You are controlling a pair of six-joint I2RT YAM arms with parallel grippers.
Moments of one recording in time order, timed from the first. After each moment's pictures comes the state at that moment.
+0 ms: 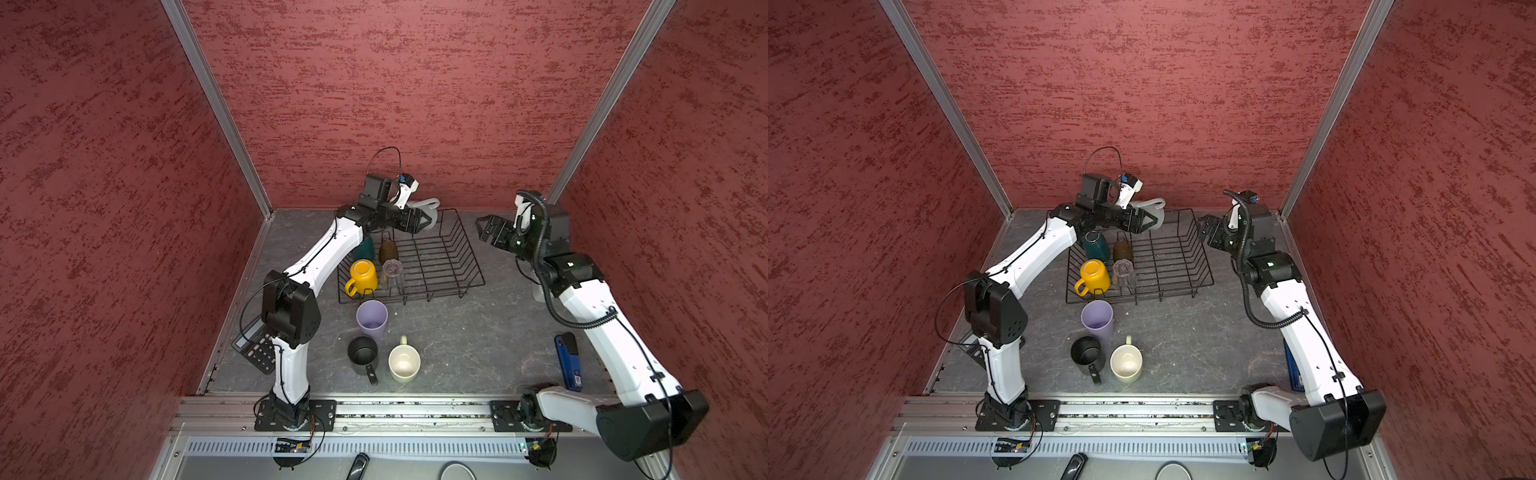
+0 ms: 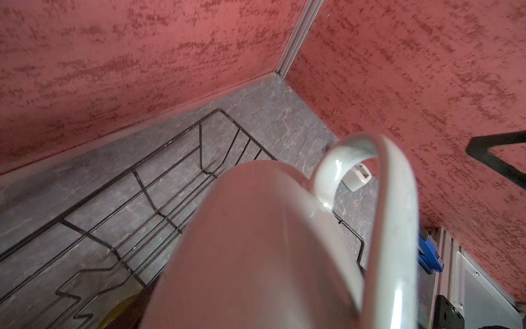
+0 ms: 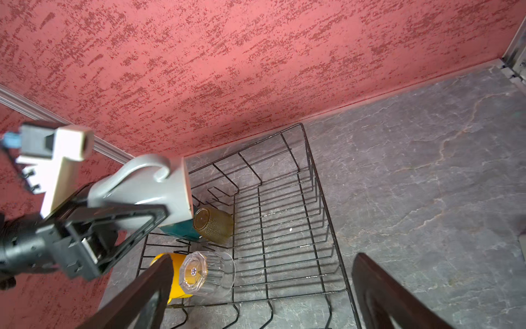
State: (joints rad) left arm -0.48 2.00 2.00 -0.61 0.45 -0.12; right arm 0.21 1.21 1.29 -0.52 -0.10 0.50
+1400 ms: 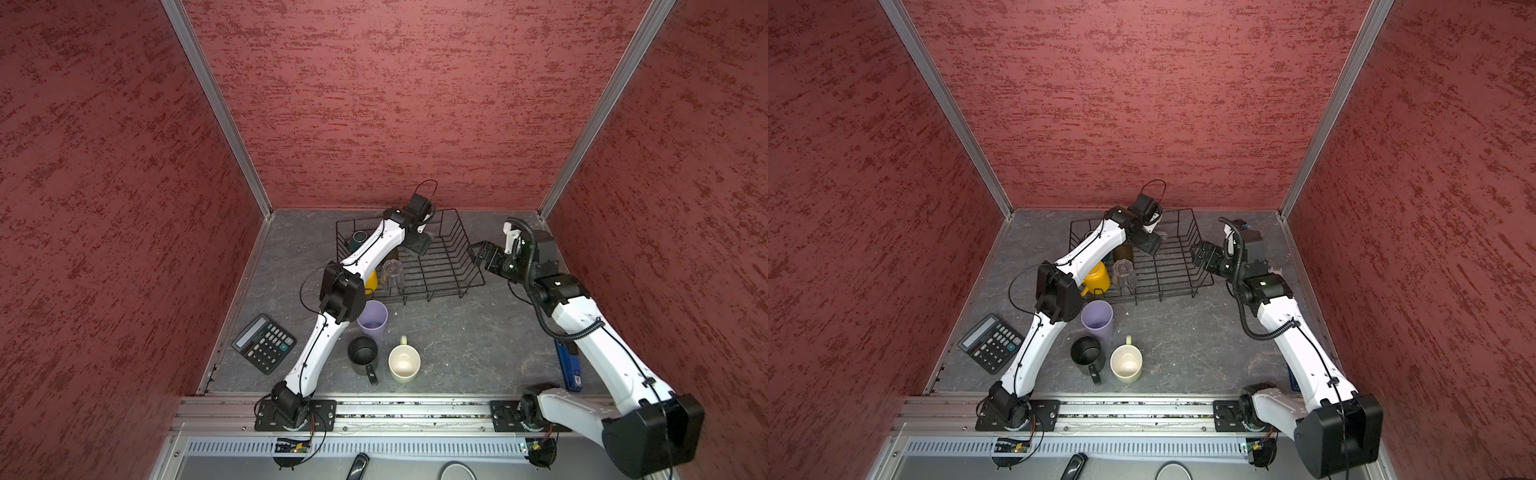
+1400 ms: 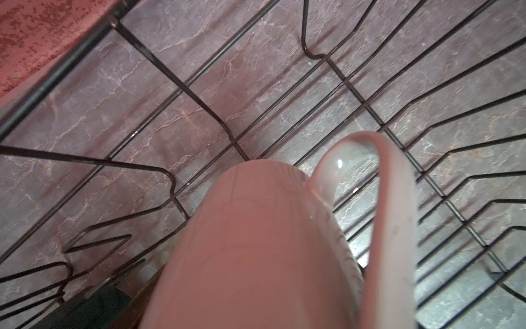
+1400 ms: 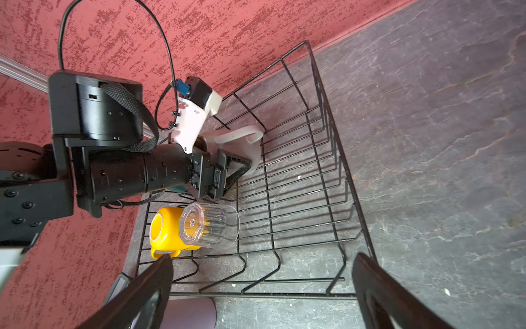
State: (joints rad) left arm -0.60 2.51 2.53 -1.09 -0.11 0.00; right arm 0.21 1.14 1.01 -0.41 -0.26 0.59
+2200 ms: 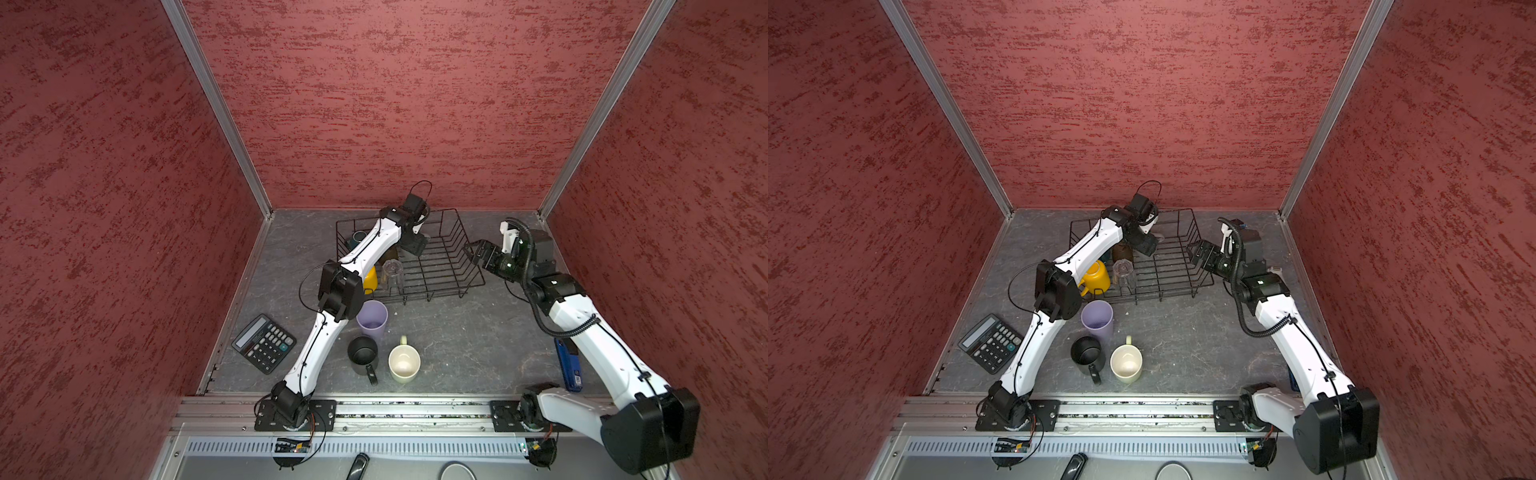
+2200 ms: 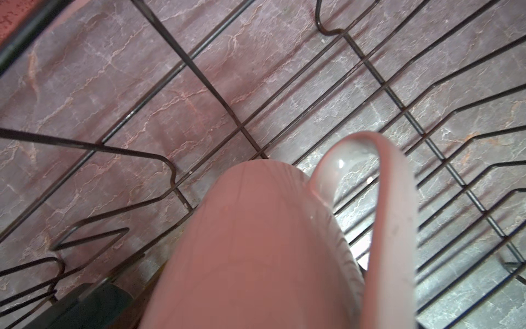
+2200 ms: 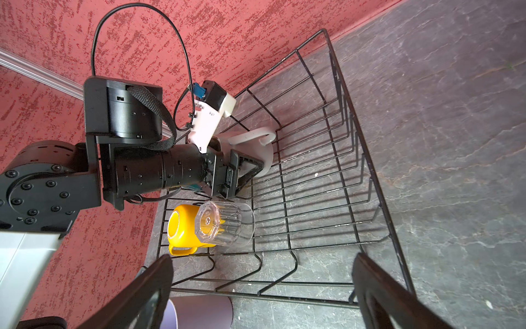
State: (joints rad) left arm -0.57 2.52 2.53 -1.13 -0.06 0.00; right arm 0.21 1.16 1.00 -0.36 -0.31 0.64
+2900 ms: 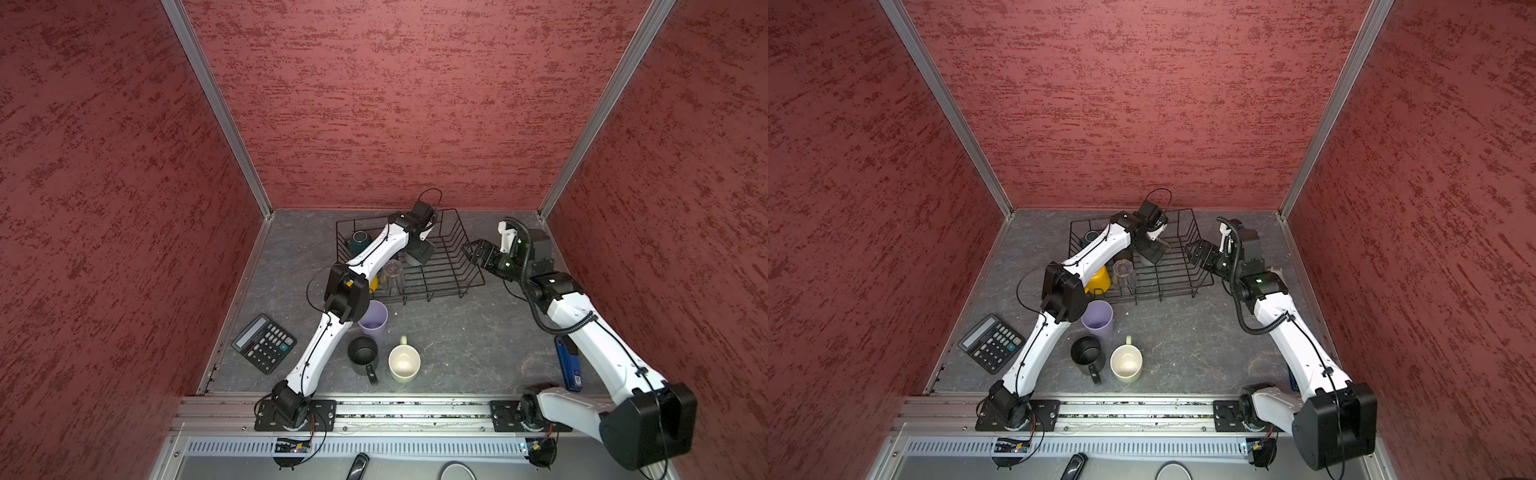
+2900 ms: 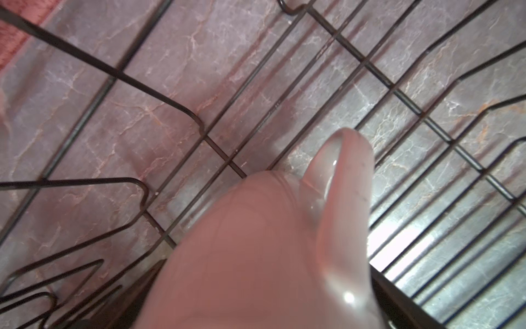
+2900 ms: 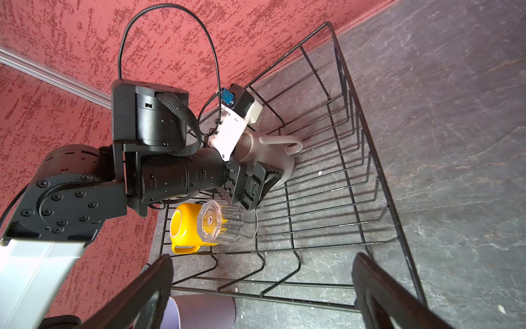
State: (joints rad) left arm -0.61 2.57 2.54 -1.11 -0.10 0.11; right arm 0.21 1.18 1.00 -0.35 -0.33 0.65
